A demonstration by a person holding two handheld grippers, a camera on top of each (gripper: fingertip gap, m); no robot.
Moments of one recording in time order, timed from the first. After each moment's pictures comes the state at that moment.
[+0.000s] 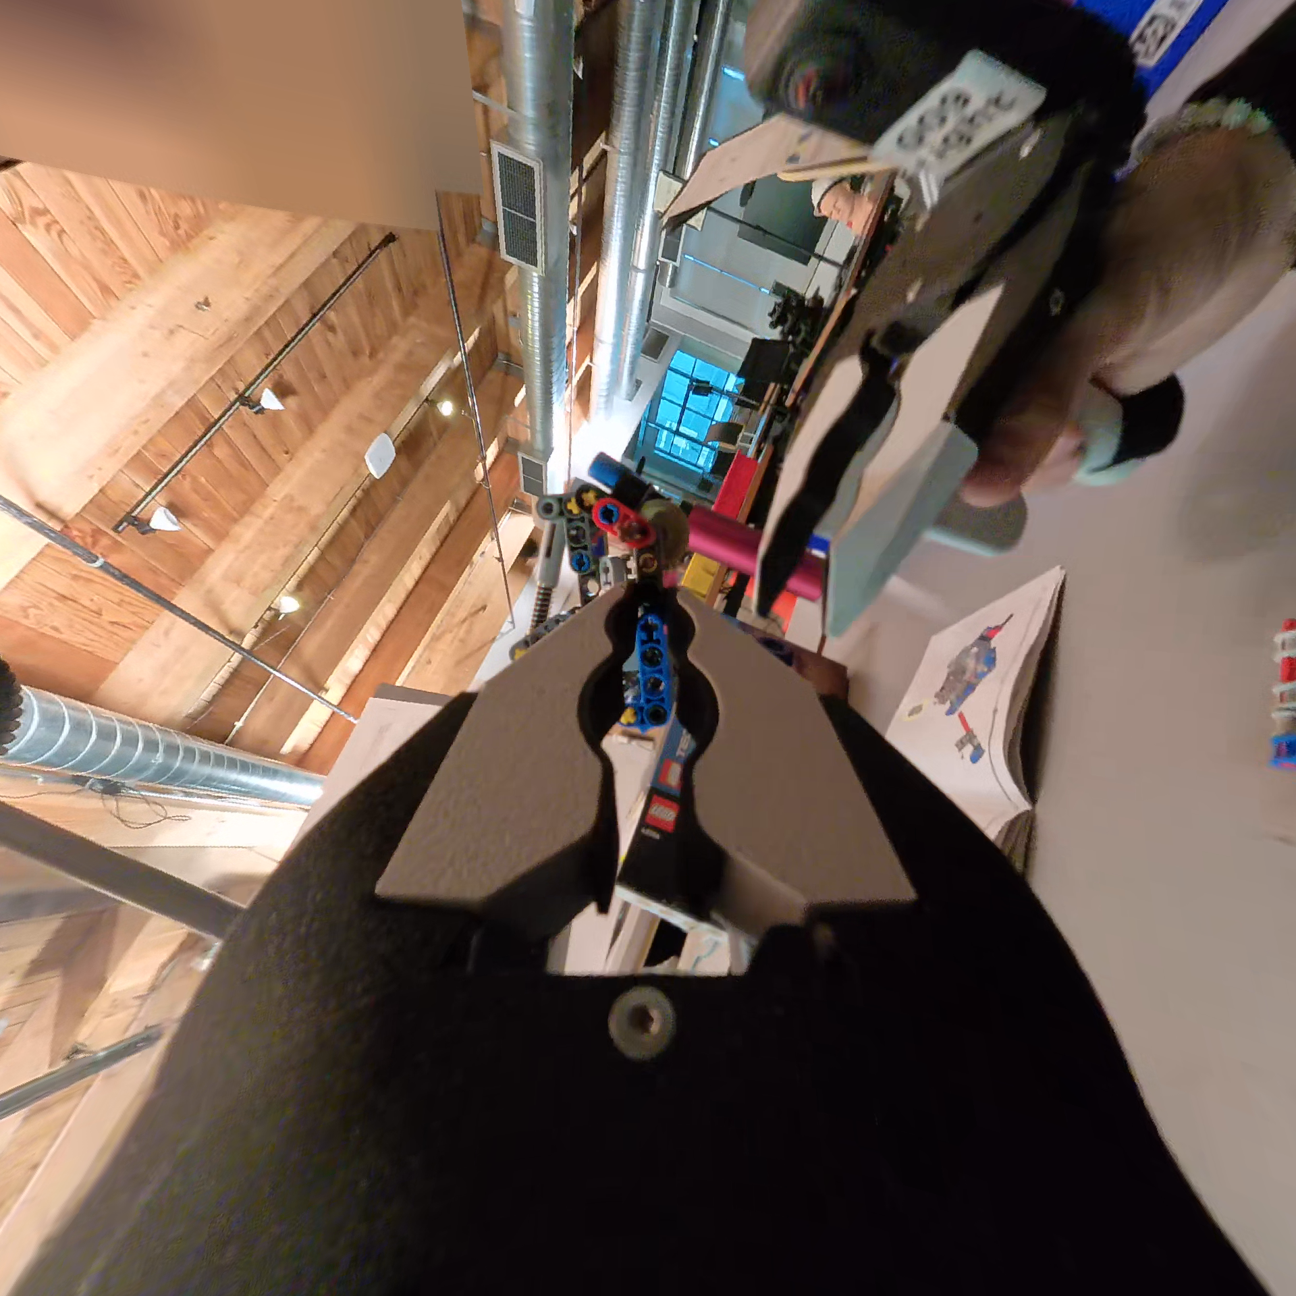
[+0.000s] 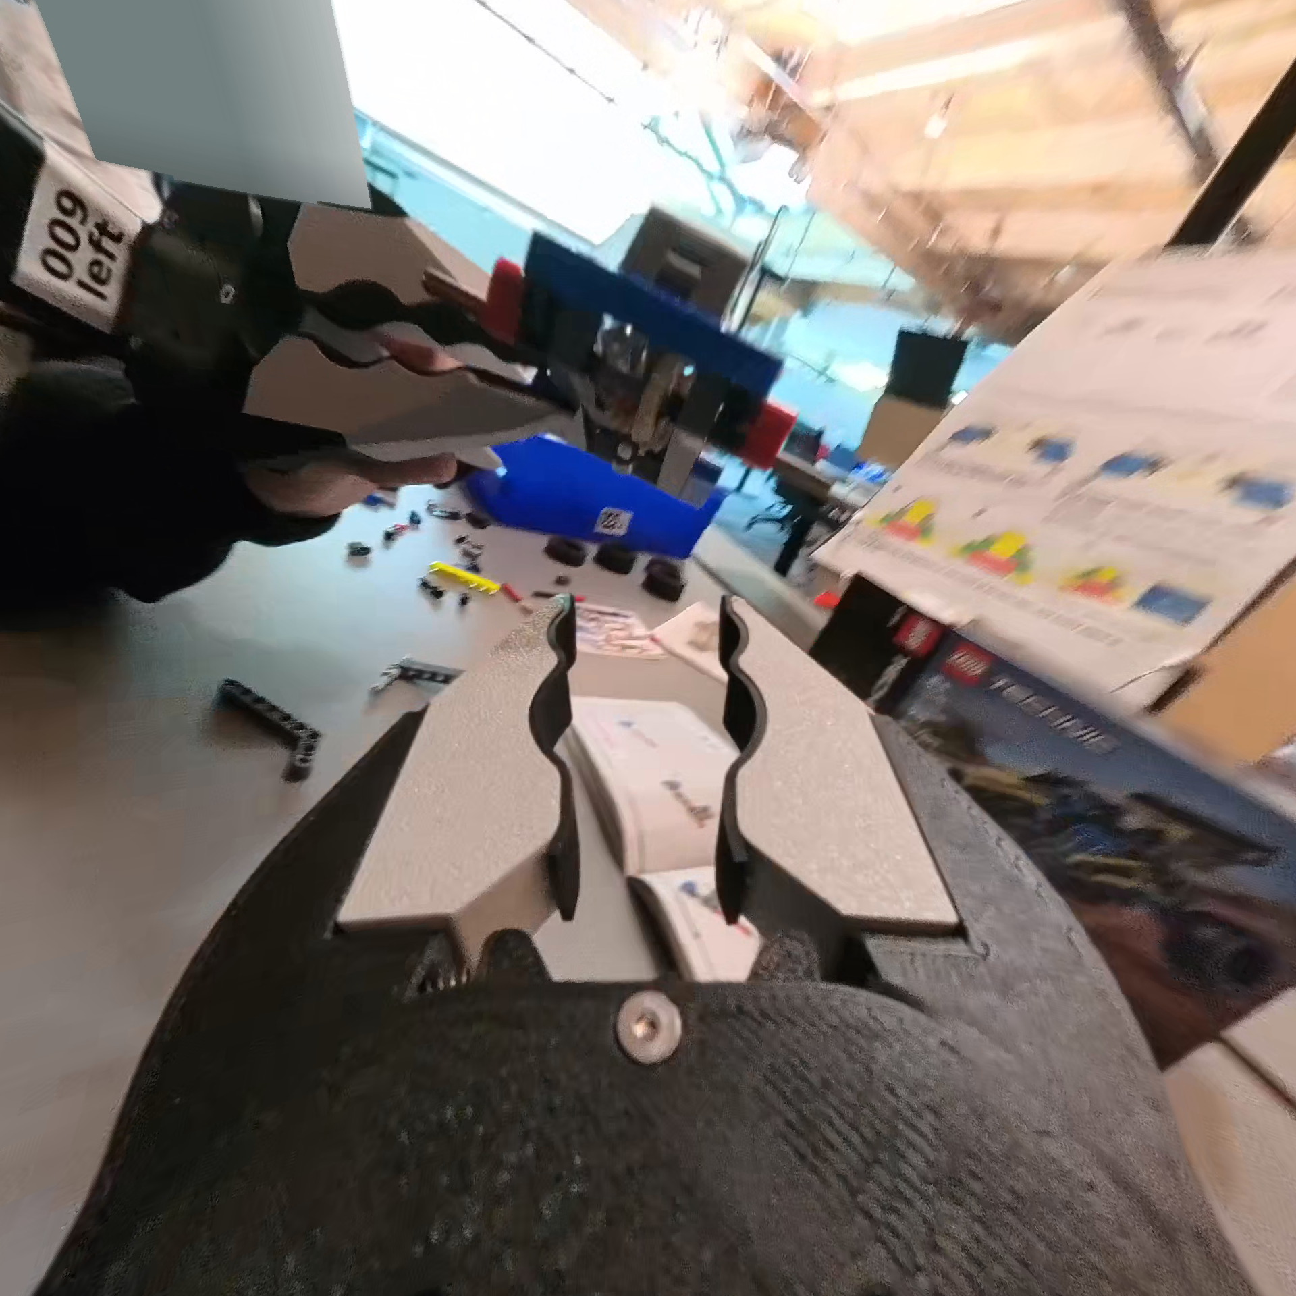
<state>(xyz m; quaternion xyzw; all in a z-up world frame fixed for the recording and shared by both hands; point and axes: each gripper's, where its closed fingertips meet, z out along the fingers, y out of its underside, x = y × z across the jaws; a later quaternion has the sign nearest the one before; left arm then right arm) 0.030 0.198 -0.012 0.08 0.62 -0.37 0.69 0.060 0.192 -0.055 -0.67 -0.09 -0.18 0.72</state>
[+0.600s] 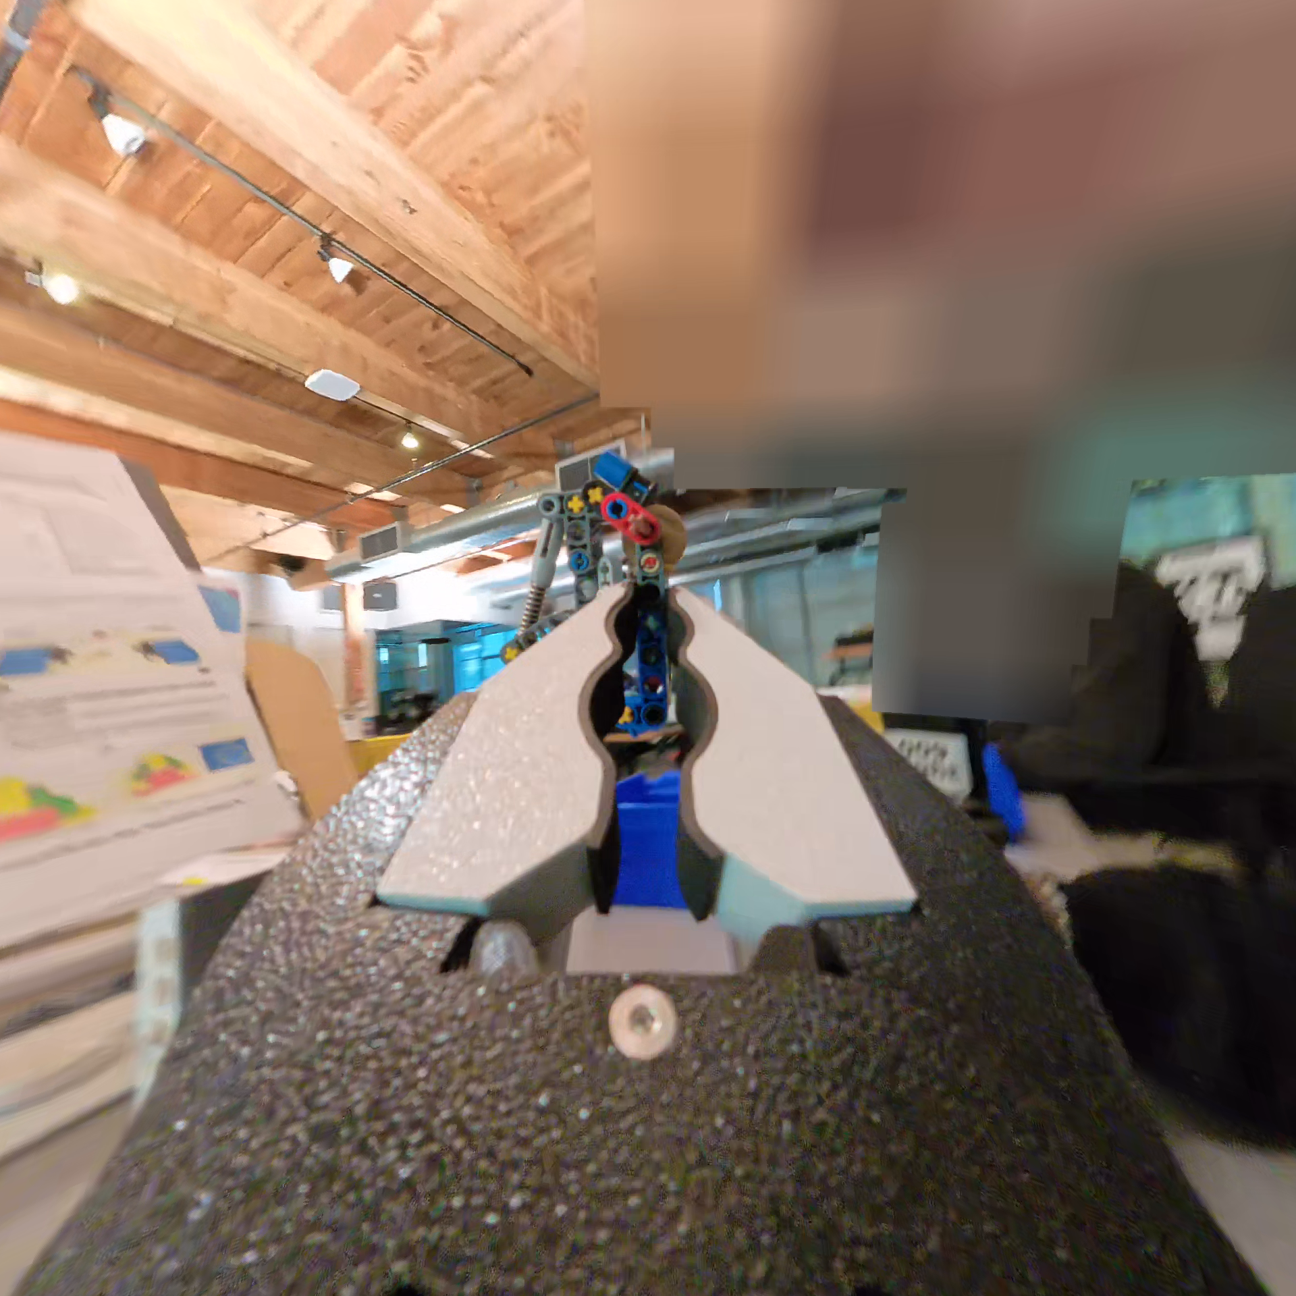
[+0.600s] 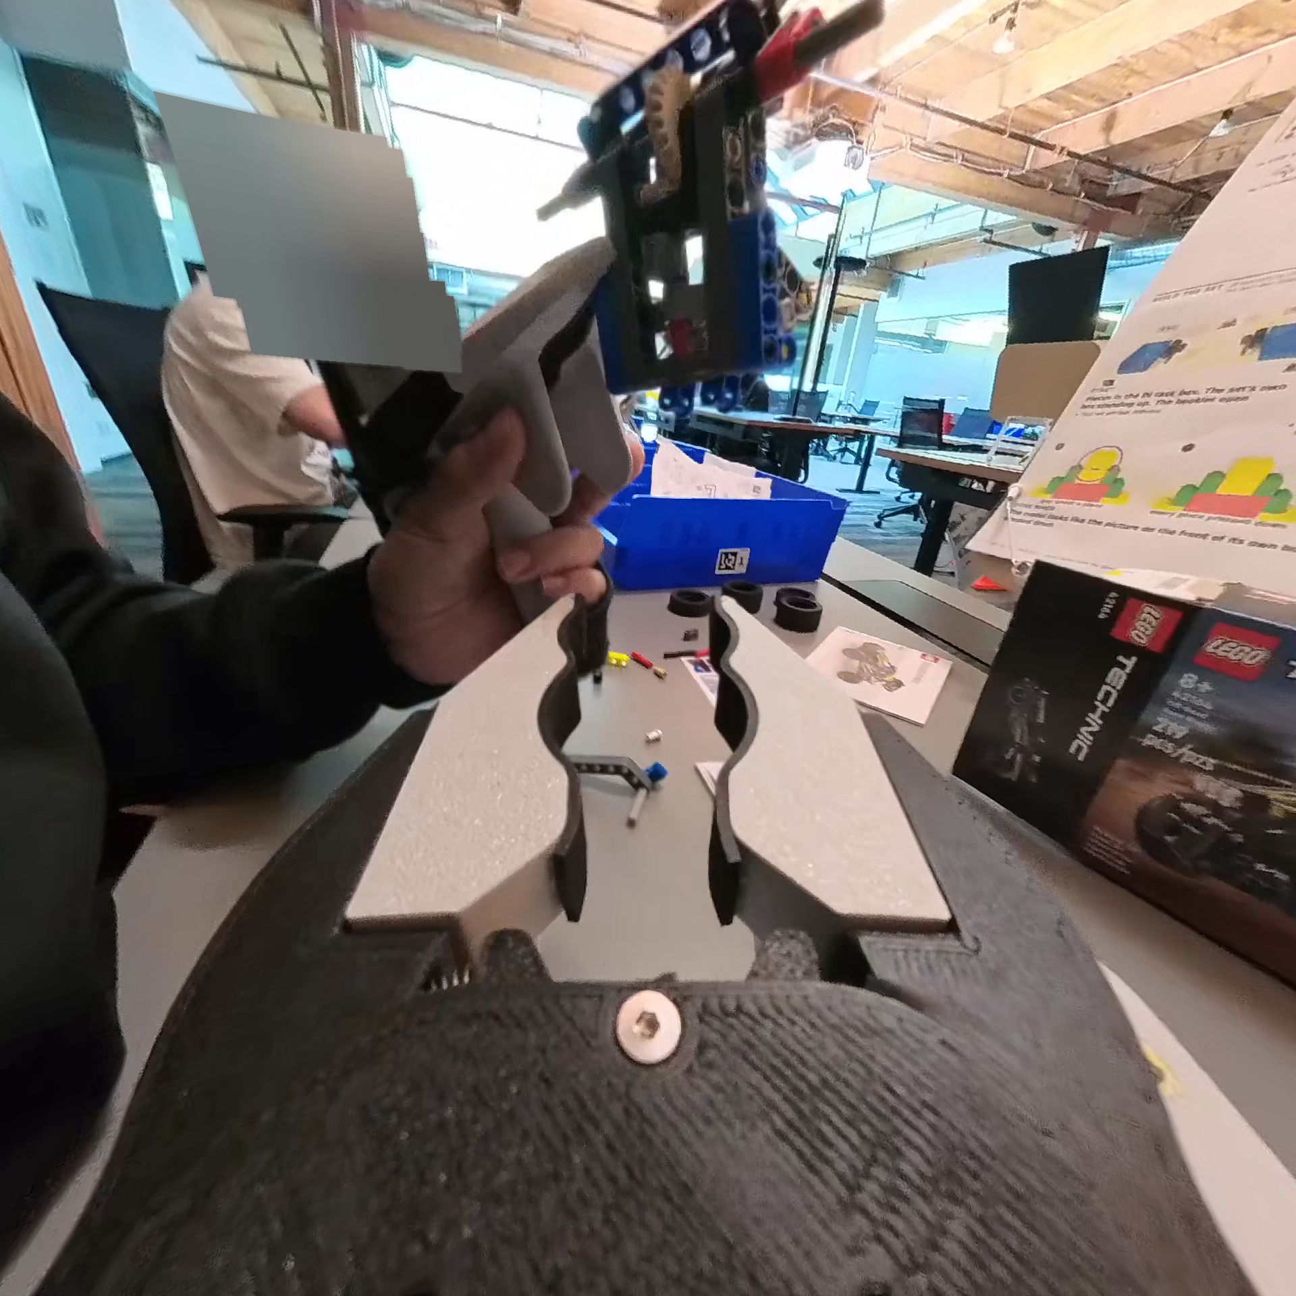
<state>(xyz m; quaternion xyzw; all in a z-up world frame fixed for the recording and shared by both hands) 0.019 0.251 0.040 -0.14 0.41 -0.82 0.38 0.029 0.225 -0.050 -0.66 -0.03 -0.03 0.75</state>
